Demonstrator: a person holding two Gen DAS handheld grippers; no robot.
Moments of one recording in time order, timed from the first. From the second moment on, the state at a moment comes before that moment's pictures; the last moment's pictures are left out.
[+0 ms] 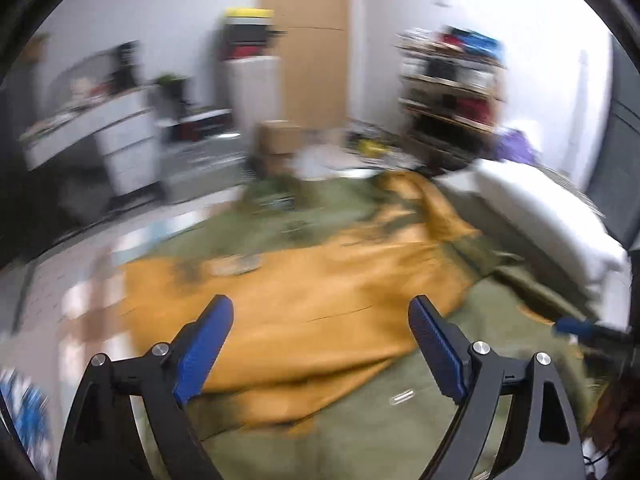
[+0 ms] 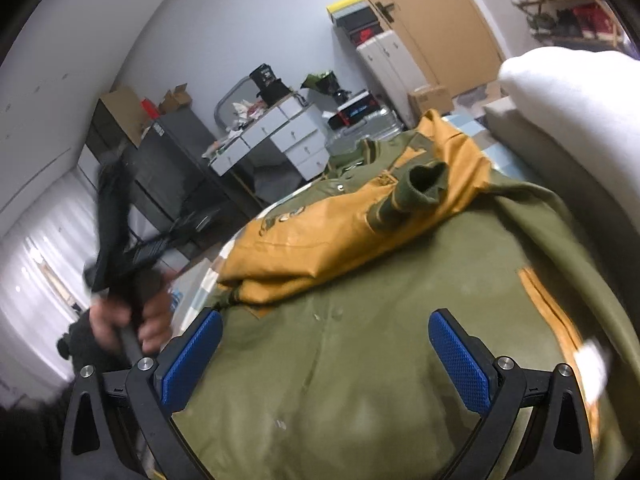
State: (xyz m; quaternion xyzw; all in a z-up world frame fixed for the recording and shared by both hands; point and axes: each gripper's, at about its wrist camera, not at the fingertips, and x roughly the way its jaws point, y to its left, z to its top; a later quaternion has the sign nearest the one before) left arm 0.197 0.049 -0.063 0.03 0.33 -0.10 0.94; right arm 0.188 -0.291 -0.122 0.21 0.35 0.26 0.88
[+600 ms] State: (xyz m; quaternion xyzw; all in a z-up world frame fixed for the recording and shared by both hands) left arm 0.127 0.075 -0.132 -0.01 0.37 -0.03 0.93; right arm 0.356 -0.258 -0.135 0.15 0.47 0.11 0.86
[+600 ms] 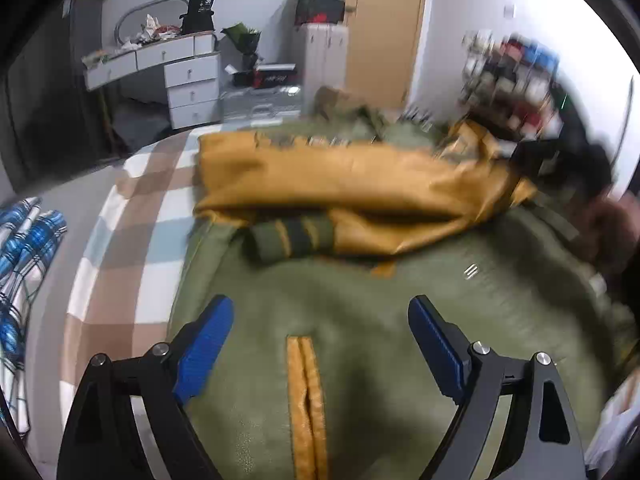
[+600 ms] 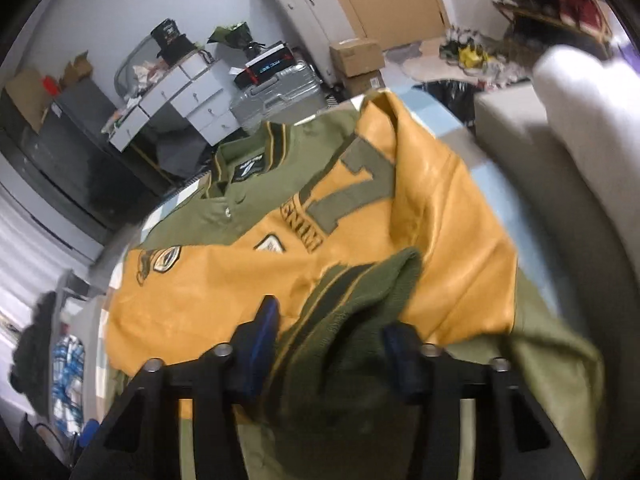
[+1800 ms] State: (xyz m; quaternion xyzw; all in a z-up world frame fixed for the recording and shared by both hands) left arm 0.116 0.113 -0.153 -0.09 0.40 -0.04 0.91; right arm 0.375 -0.139 -0.118 -0.10 0.44 0.16 0.88
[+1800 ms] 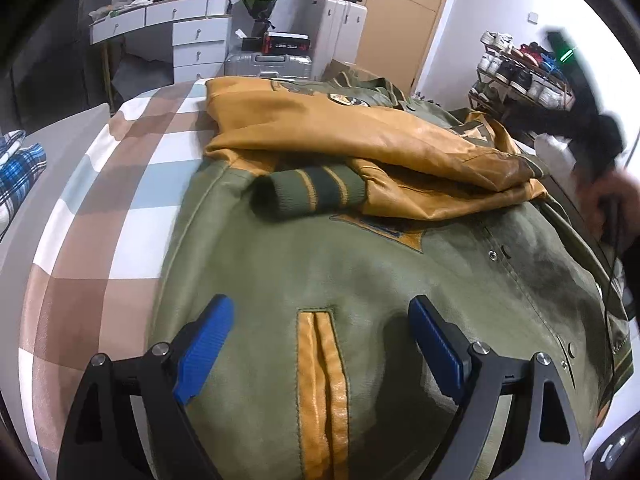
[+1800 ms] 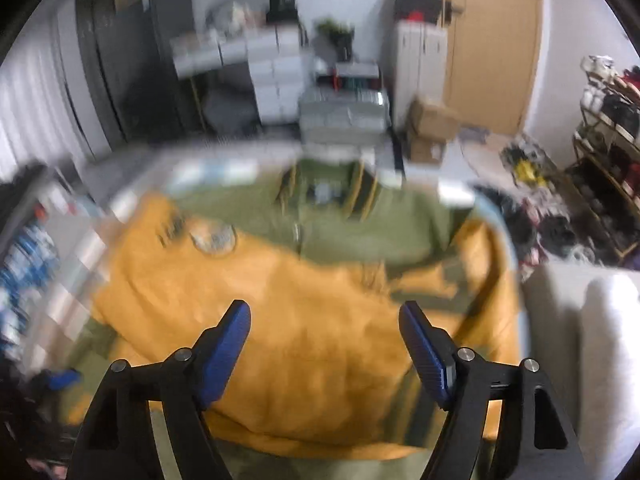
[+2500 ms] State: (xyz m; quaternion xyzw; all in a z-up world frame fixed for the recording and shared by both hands) left arm 0.243 0.110 -0.031 -0.04 0.35 -0.03 0.94; right arm 0.318 -0.223 -0.142 0.15 0.29 0.27 0.91
